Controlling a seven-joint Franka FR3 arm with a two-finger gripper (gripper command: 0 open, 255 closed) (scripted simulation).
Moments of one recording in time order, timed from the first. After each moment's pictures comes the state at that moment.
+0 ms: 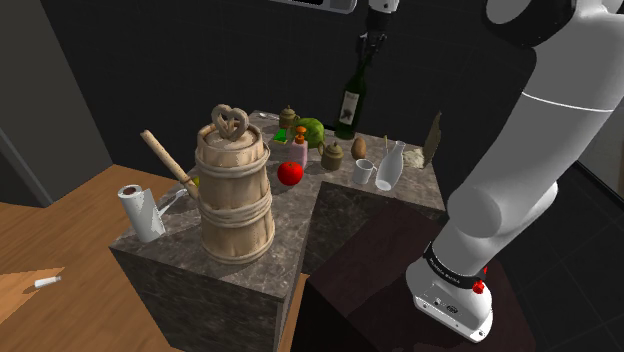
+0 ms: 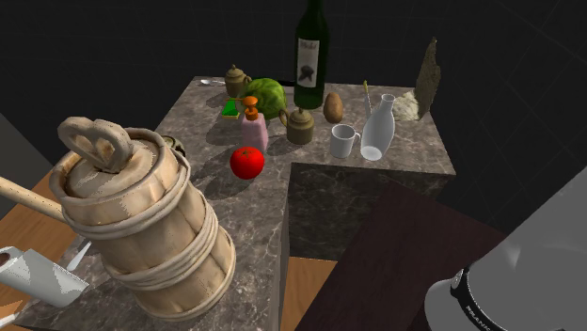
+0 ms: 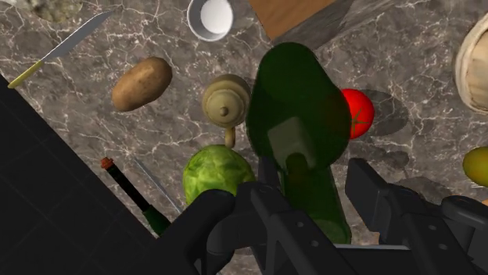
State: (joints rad) arm -0.32 0.11 -0.19 -1.59 0.03 1.81 -0.46
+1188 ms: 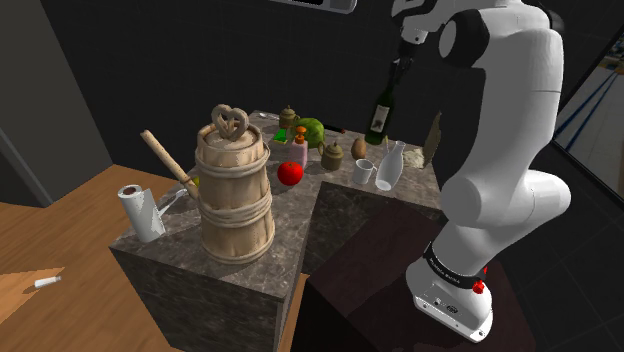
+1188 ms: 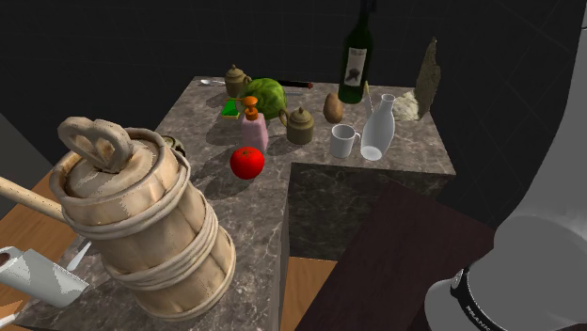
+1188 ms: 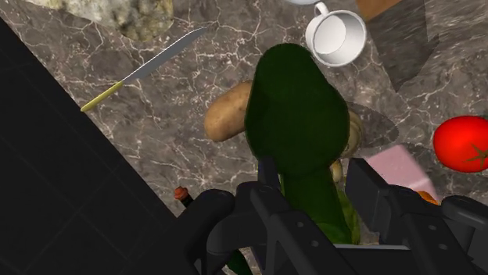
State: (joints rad) arm -0.60 0.50 -0.28 -1.26 0.19 1.85 -0.83
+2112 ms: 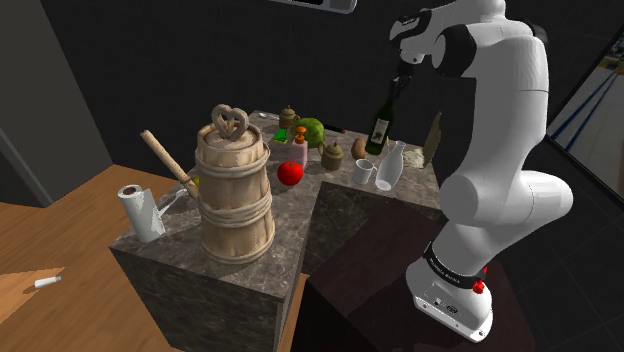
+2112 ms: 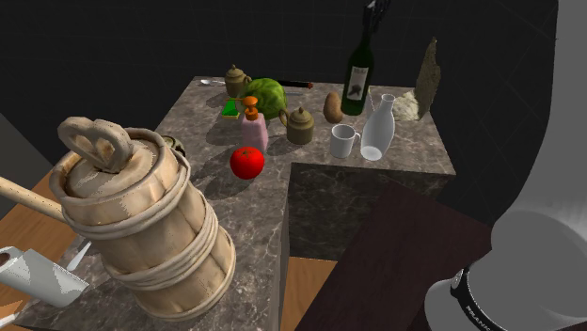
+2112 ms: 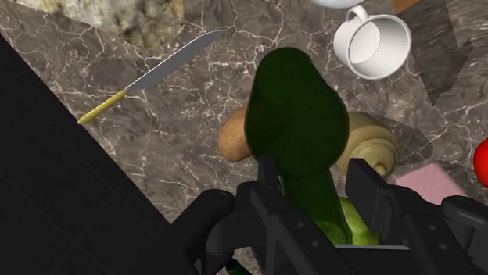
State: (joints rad) arm -0.65 0.62 -0.28 -1.27 0.23 1.96 -0.89
